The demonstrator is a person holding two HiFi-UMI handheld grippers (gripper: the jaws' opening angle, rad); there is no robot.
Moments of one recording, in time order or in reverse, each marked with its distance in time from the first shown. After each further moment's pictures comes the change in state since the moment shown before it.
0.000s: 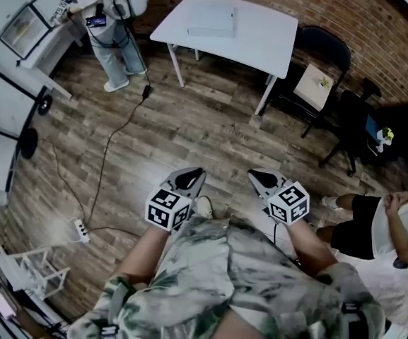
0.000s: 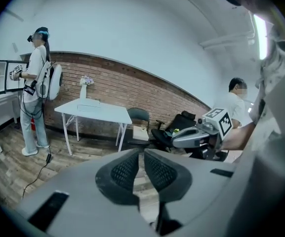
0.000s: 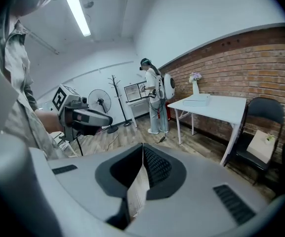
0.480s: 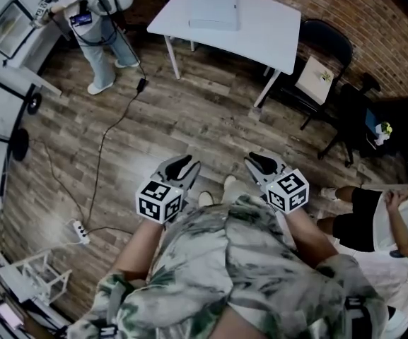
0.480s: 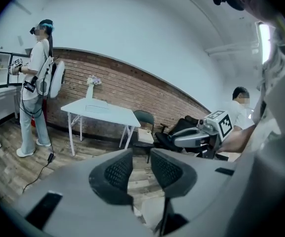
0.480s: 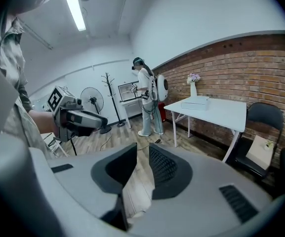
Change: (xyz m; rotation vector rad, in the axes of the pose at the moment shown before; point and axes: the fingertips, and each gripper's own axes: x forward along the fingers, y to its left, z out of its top) left arm -0.010 0.094 0.012 -0.048 -0.029 -0.008; right arm 0.079 -0.012 0.040 -0.013 0.007 -0.076
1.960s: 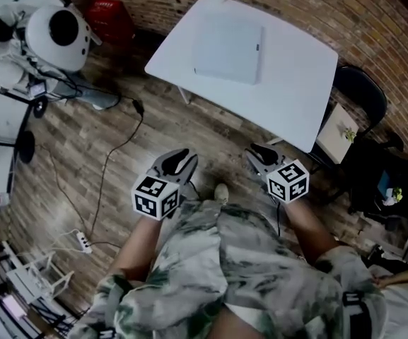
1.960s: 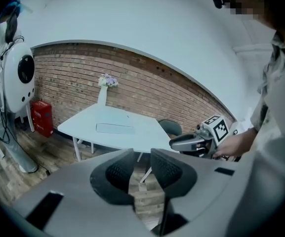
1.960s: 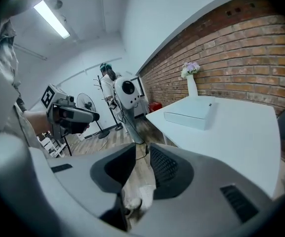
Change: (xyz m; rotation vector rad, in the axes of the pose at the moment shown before) left arm 0.249 0.237 0.230 -0.070 0.006 0.147; right arm 0.245 -0.323 0.173 0.045 0.045 0.120
